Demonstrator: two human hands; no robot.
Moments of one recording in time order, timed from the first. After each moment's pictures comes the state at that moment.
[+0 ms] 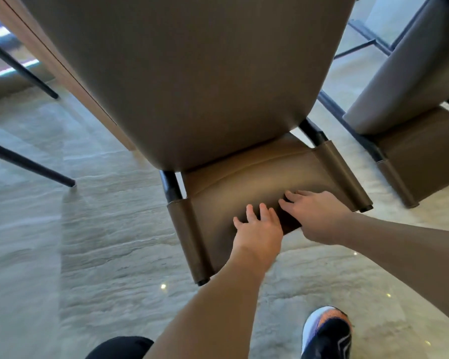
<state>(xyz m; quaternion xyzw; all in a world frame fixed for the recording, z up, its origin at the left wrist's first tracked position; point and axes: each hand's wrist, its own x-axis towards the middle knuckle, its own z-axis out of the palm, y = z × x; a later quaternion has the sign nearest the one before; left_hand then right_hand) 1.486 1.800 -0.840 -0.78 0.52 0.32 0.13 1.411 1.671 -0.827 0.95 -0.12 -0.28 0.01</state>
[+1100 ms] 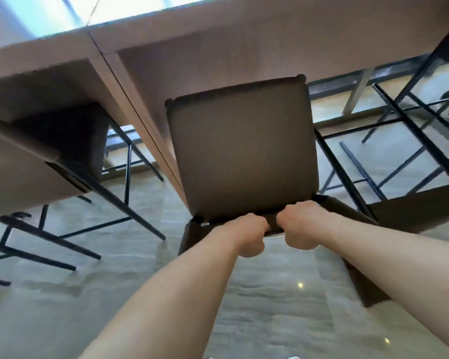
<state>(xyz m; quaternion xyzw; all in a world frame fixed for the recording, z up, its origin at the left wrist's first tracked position) 1.595 1.770 -0.274 -0.82 0.43 0.38 0.00 1.527 1.646 -0.267 0.95 -0.04 -0.32 0.02</state>
